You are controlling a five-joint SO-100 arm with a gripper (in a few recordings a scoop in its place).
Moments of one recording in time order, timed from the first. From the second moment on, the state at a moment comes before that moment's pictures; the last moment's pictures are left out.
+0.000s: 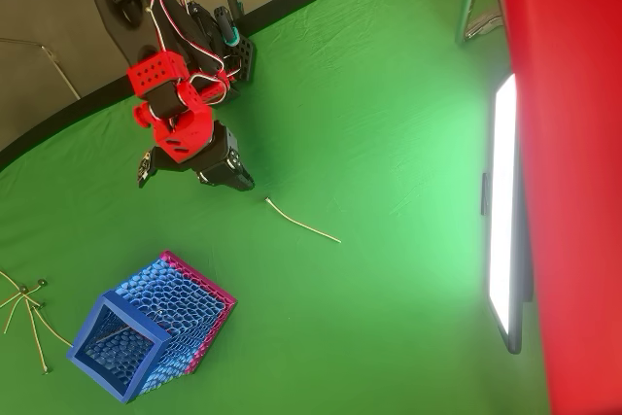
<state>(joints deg) -0.3 143.6 144.7 56.2 1.7</state>
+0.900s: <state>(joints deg) -0.7 105.8 117.4 67.8 23.3</state>
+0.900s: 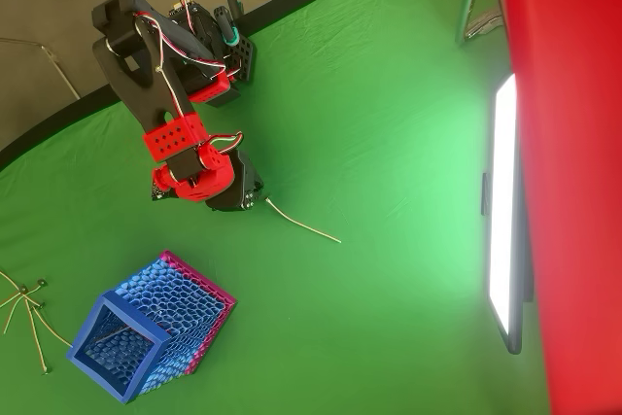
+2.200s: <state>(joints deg) 2.4 87.3 104.9 68.7 45.4</state>
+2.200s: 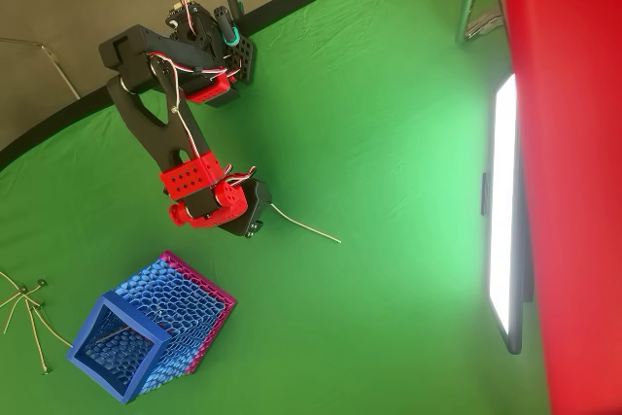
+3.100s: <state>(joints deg) 4.0 77.1 105.2 65.7 46.8</state>
